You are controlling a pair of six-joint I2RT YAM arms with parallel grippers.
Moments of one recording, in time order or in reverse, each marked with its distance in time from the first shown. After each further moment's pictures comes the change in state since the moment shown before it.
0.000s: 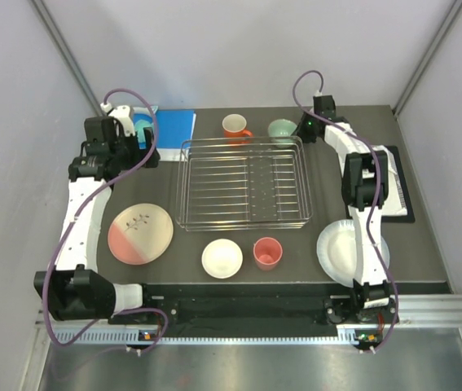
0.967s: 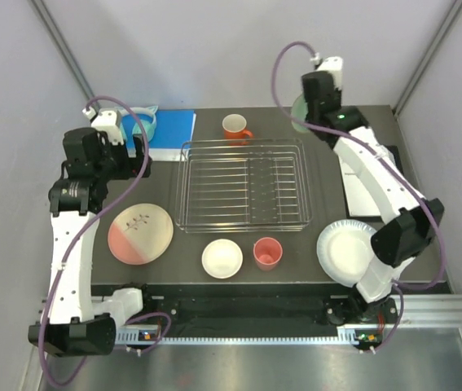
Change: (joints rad) left arm 0.000 -0.225 0.022 -0.116 -0.003 0.016; right arm 0.281 -0.789 -0.249 -0.241 0.929 -0.383
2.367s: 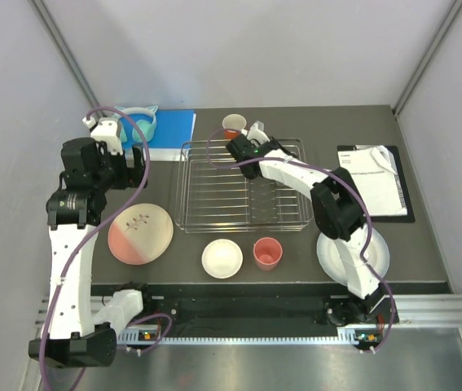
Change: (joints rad) left arm 0.000 -0.084 -0.038 -0.055 -0.041 0.056; right arm 0.302 0.504 -0.039 -0.146 0.458 -0.125
